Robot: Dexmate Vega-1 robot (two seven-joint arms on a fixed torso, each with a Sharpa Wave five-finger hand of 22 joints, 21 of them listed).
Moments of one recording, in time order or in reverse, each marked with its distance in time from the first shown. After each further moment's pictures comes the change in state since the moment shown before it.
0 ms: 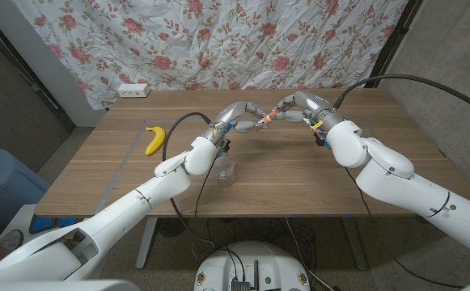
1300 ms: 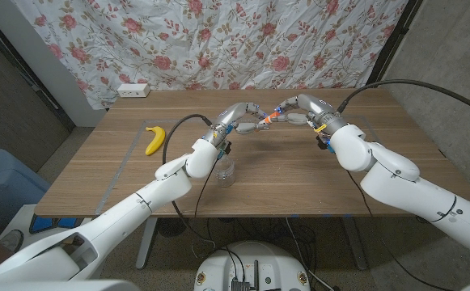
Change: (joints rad) left arm 0.027 0.001 -0.003 -0.034 0.011 0.019 0.014; left_hand 0.013 0.013 -0.001 -0.001 0.000 0.000 0.000 0.000 0.000 -0.004 0.004 0.002 0.000 0.000 0.000 0.000 0.000 0.000 0.000 0.000 0.000; right arm -0.049 -0.022 0.045 -0.003 0.062 0.035 -0.042; right_hand -0.069 -0.069 -0.058 0.011 0.028 -0.182 0.005 -0.103 0.002 -0.172 0.004 -0.012 0.000 -0.074 0.003 -0.047 -0.014 -0.029 0.036 -0.004 0.000
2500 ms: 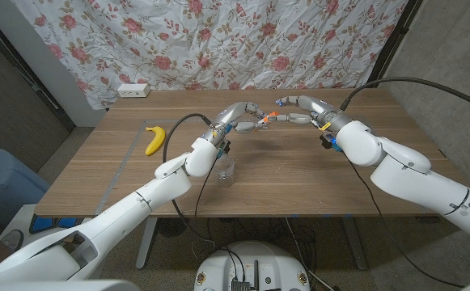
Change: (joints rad) left arm -0.011 -0.001 -0.001 0.017 -0.001 0.001 -0.003; left_hand 0.000 0.000 0.000 0.000 -0.001 -0.002 0.002 0.000 0.000 0.000 0.000 0.000 -0.001 0.000 0.000 0.000 0.000 0.000 0.000 0.000 0.000; right arm 0.007 -0.053 0.046 0.024 0.113 0.089 0.071; right_hand -0.216 -0.074 -0.151 0.076 0.103 -0.418 0.043 -0.063 -0.009 -0.437 0.075 -0.004 0.002 -0.289 0.073 -0.109 0.007 -0.241 0.076 -0.012 0.000
